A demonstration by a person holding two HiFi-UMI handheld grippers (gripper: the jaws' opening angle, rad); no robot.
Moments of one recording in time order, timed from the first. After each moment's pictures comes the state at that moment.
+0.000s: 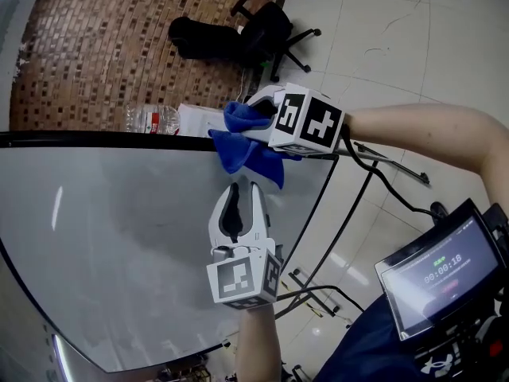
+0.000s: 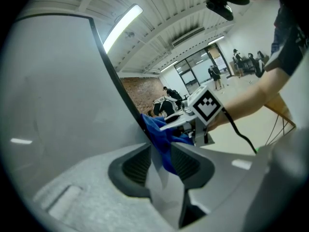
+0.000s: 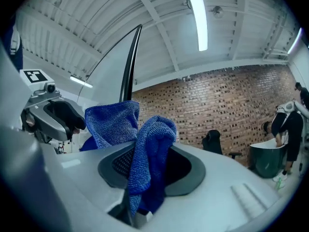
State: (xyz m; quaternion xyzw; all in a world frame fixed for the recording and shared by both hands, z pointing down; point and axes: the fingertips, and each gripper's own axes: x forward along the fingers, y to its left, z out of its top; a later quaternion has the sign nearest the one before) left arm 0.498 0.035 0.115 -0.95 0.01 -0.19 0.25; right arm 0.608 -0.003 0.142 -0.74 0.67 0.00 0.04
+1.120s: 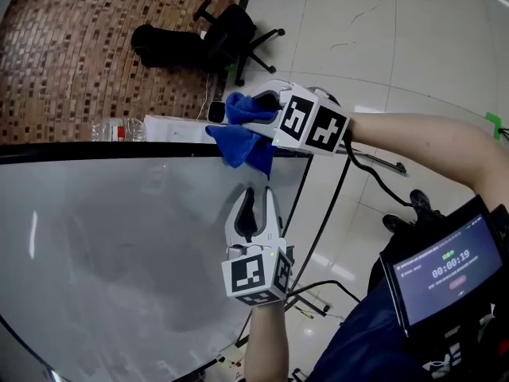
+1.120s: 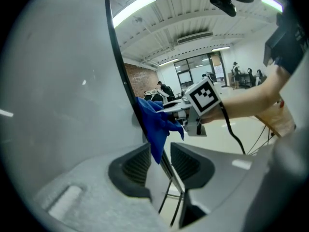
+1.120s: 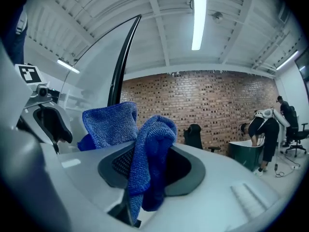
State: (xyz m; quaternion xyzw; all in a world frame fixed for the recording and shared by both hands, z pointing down) left arm 0.492 0.031 0.220 -0.96 -0.05 -0.23 0.16; right arm 0.626 0.020 0.213 -0.81 0.59 -0.02 0.00
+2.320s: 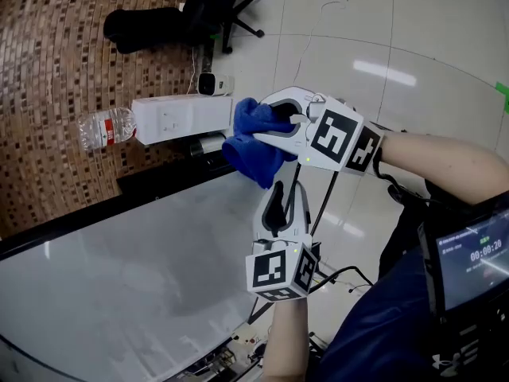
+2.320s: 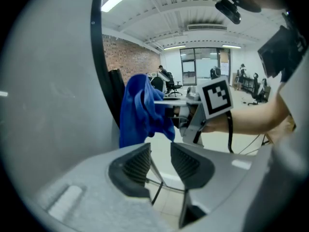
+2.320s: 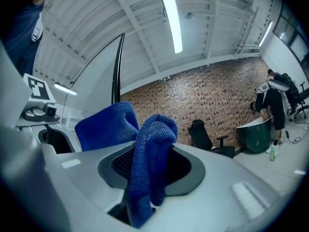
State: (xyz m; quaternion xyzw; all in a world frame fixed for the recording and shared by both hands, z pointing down) left arm 0.501 0.073 0.312 -0.94 -0.06 -0.33 0.09; right arm 0.606 0.050 0.276 -0.79 0.60 -0.02 0.13
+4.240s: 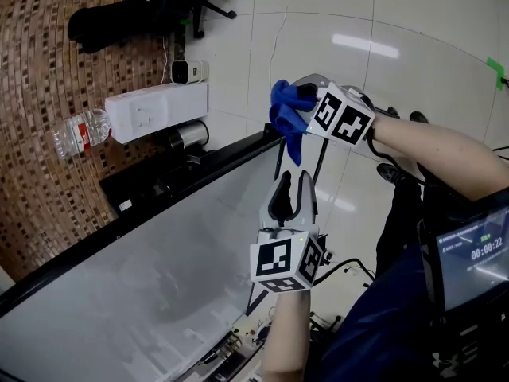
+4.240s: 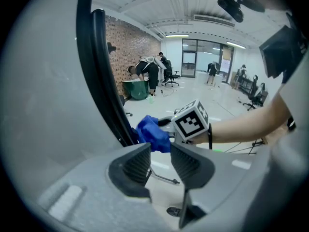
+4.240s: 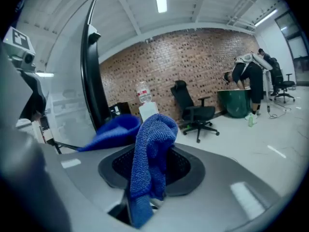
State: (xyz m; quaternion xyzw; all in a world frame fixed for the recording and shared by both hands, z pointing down) left arm 0.495 0.088 0.385 -0.91 -0.08 -0.41 0.05; right arm 0.620 0.050 0.487 -0.80 0.55 -0.23 0.05
